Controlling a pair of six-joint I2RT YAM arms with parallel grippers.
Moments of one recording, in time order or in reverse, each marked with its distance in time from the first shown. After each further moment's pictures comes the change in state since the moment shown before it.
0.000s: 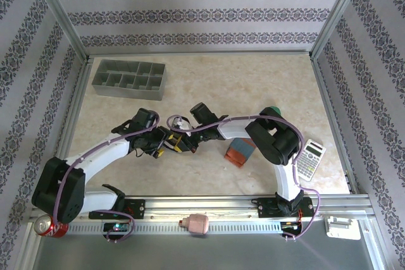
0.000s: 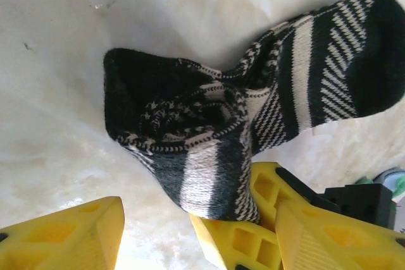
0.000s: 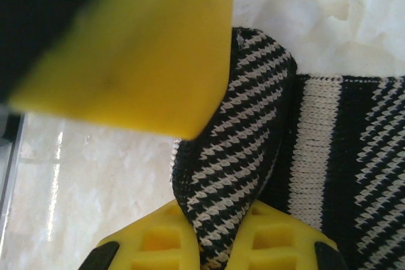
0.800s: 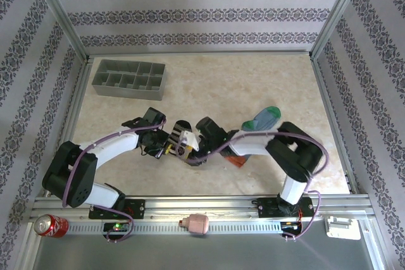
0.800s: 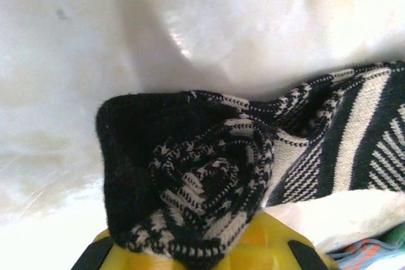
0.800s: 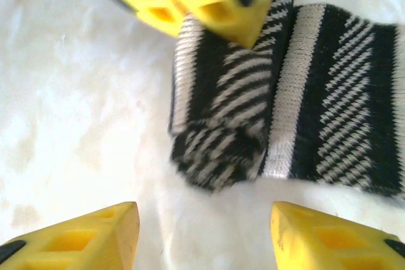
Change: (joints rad) left arm -0.038 0.148 0.072 -0.094 -0.013 -0.127; right arm 0.139 -0.306 -0.296 0.063 0.436 -0.196
